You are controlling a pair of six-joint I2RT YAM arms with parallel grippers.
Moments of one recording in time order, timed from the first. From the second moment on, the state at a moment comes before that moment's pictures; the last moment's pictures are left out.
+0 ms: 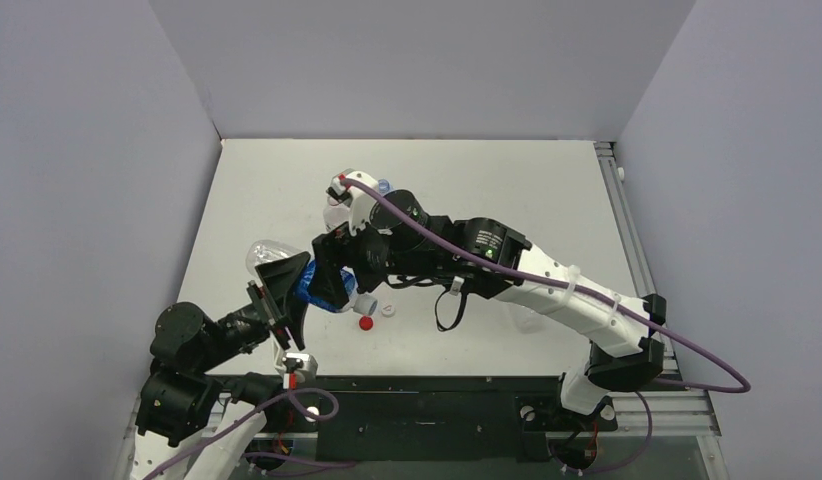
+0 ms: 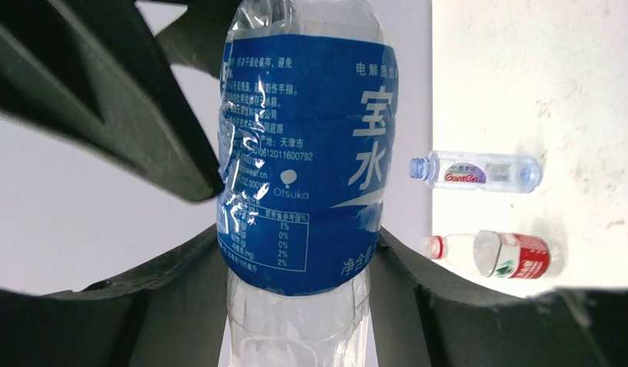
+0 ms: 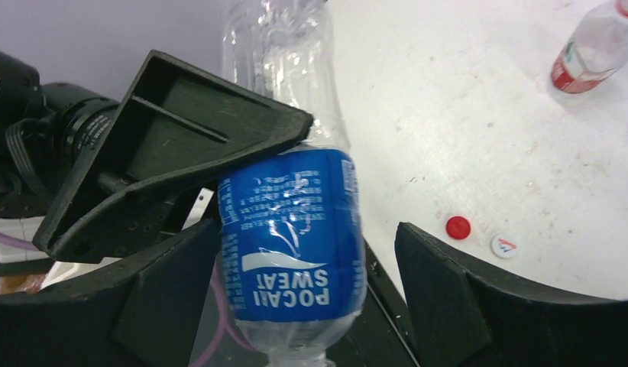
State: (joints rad) left arm -0.33 0.32 0.81 -0.53 0.67 1.49; right arm 1.25 1.65 2.00 -0.83 -0.02 0.47
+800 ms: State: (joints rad) left arm -0.33 0.42 0.86 -0.31 0.47 0.15; right arm 1.27 1.53 2.02 -0.60 0.26 0.42
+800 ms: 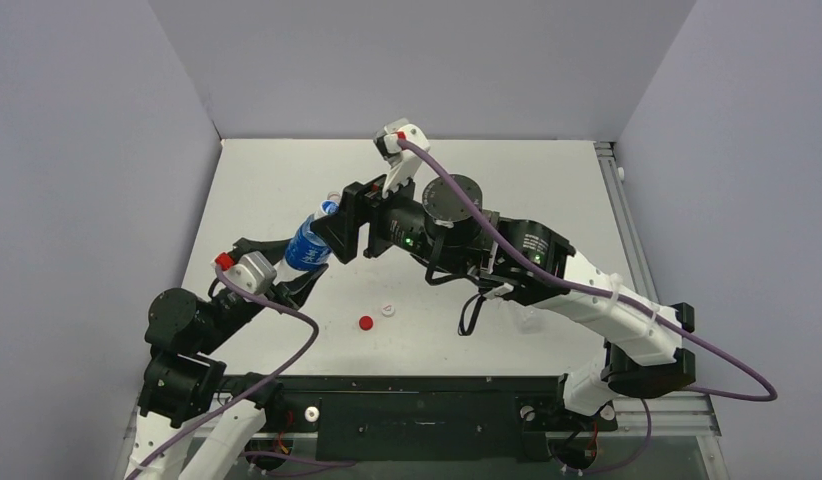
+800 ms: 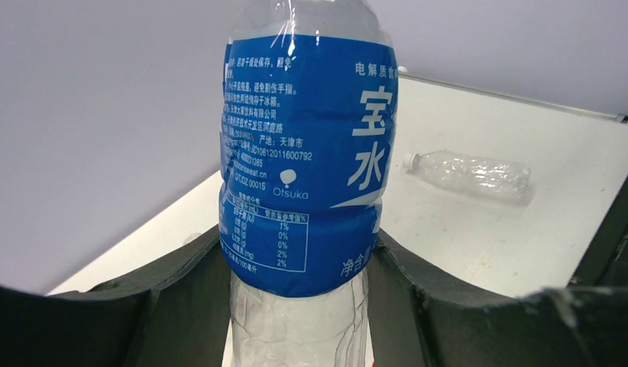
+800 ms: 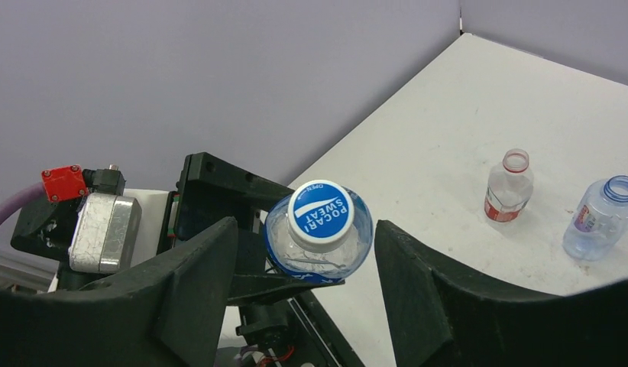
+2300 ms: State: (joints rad) left arm -0.33 0.44 0.91 -0.21 0.63 -0.28; right arm 1.24 1.56 2.01 -0.39 0.06 0.28
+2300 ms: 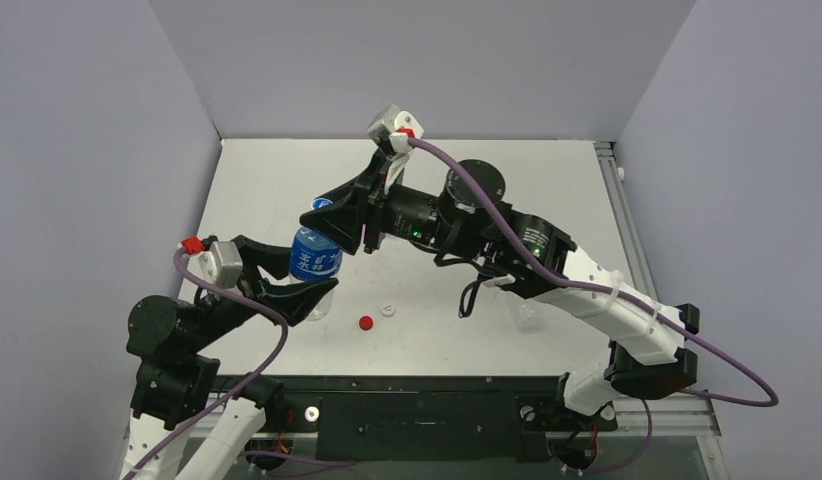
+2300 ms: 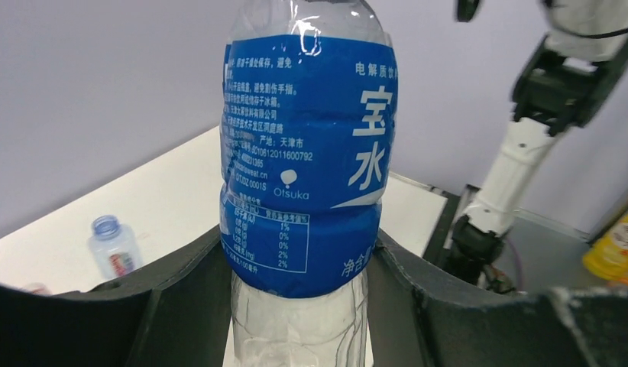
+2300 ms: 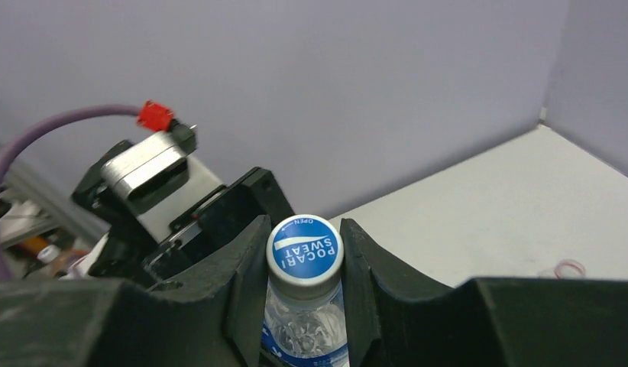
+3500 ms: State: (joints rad) left arm -0.33 0.49 0.91 -0.19 0.53 -0.09; right arm 1.31 1.68 2.27 -0.57 0.40 0.28
